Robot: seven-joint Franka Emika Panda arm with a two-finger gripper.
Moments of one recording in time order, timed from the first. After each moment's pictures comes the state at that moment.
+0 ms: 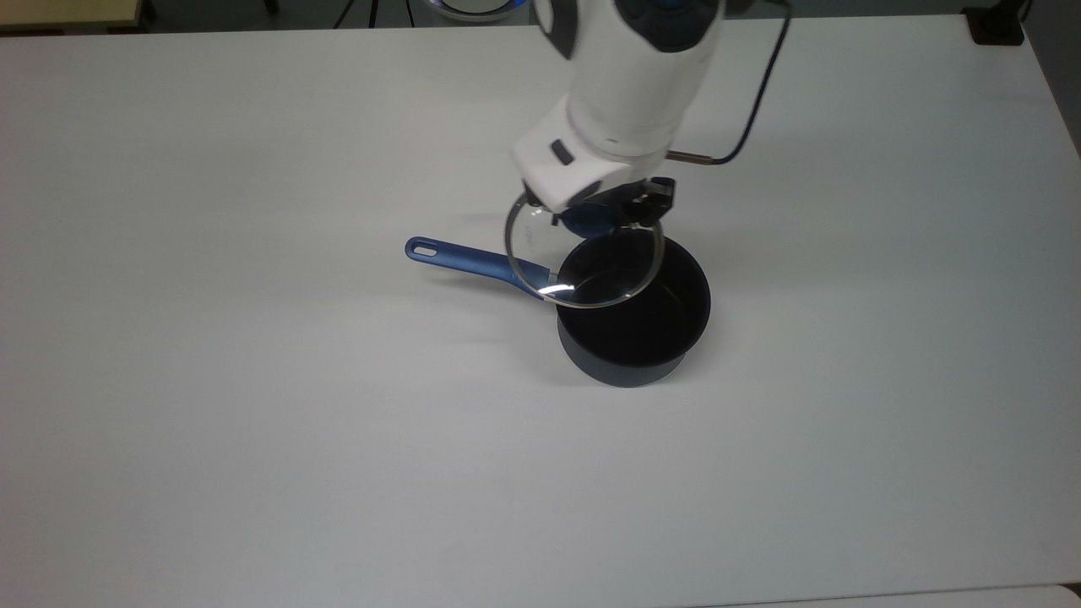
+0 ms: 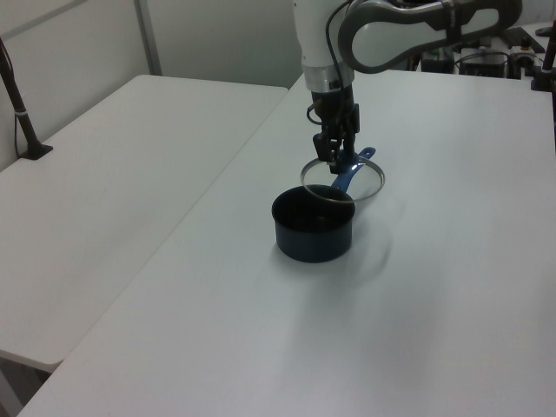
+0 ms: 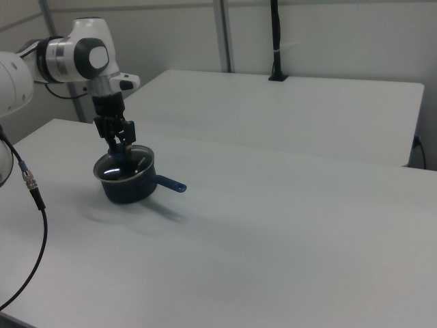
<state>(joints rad) 0.28 0.52 0.00 -1.24 -0.05 1.63 0.42</state>
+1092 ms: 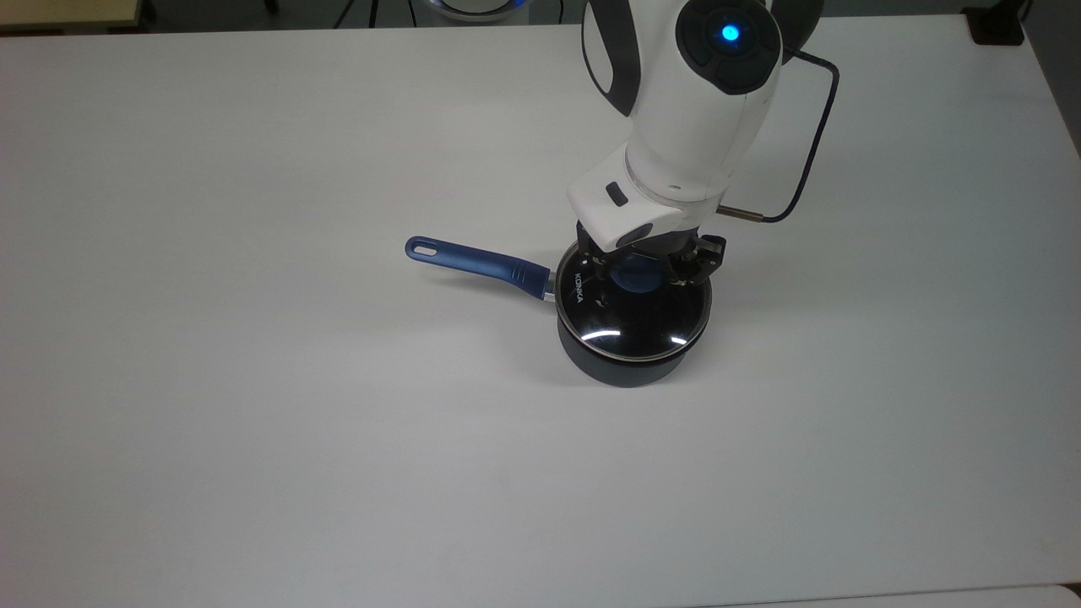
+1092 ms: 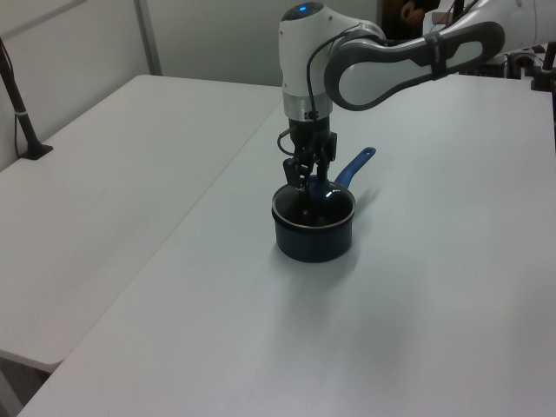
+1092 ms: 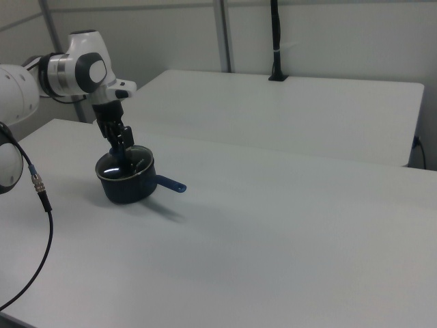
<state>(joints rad) 0.32 0.62 0.00 -1.19 -0.05 1.79 0.58</state>
